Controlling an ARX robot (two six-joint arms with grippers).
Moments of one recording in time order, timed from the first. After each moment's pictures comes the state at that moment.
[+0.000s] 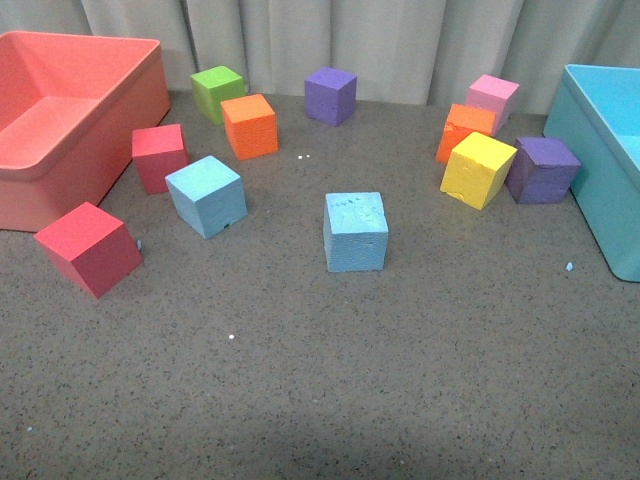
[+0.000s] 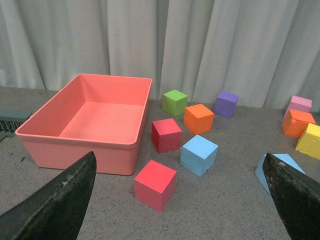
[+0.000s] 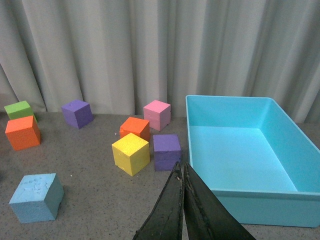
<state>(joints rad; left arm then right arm) 0.00 0.00 0.02 0.00 0.00 0.00 0.00 0.83 0.02 0.79 0.00 0.00</state>
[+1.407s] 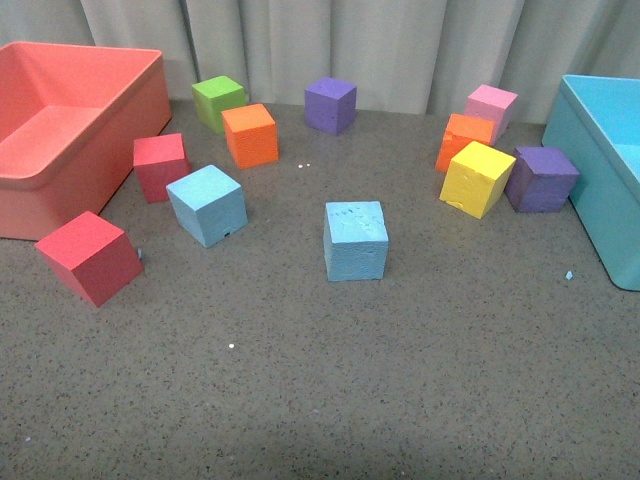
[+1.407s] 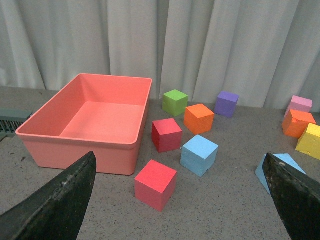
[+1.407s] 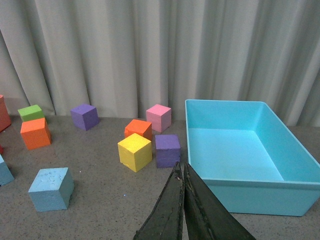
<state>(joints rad) 0.00 0.00 0.02 0.00 0.00 0.00 0.00 0.17 0.00 0.18 0.00 0.00</state>
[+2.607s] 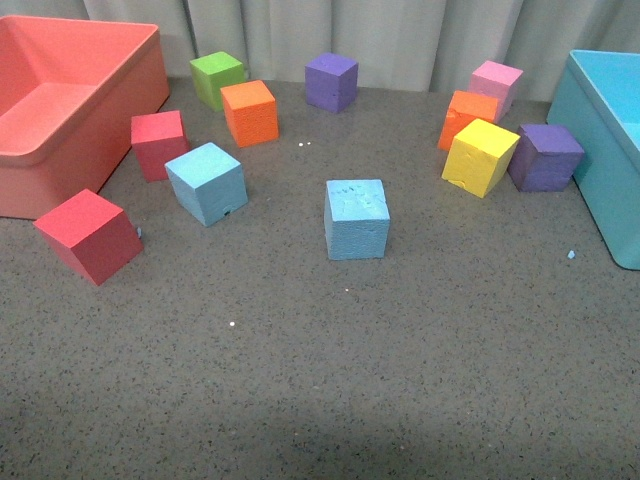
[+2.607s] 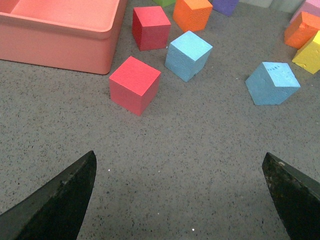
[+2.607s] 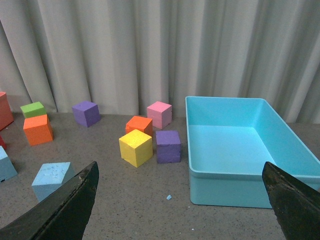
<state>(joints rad) 0.01 0.37 0.12 -0.19 0.10 -0.08 0.00 0.00 0.00 0.00 0.00 0.00</state>
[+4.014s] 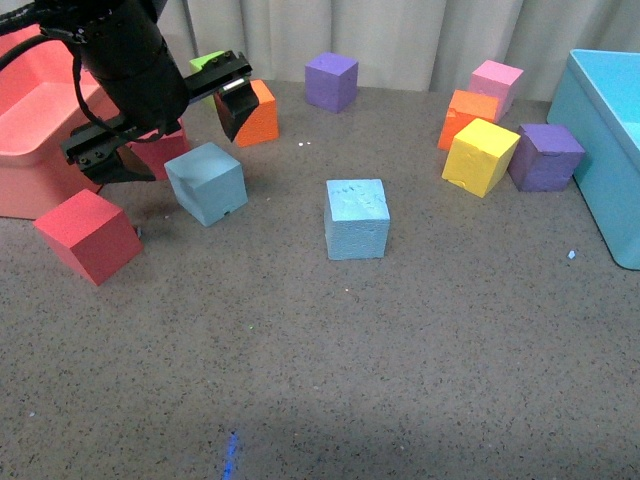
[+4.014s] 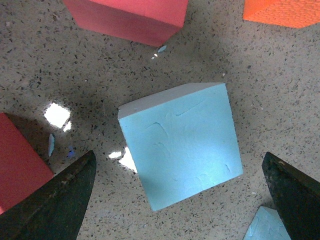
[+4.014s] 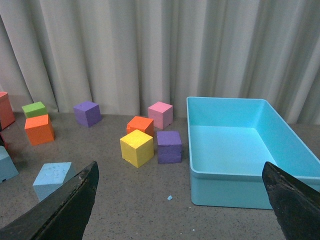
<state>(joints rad) -0.22 2.25 1.57 -0.38 -0.12 -0.74 0.00 0.00 0.00 0.00 0.00 0.00</state>
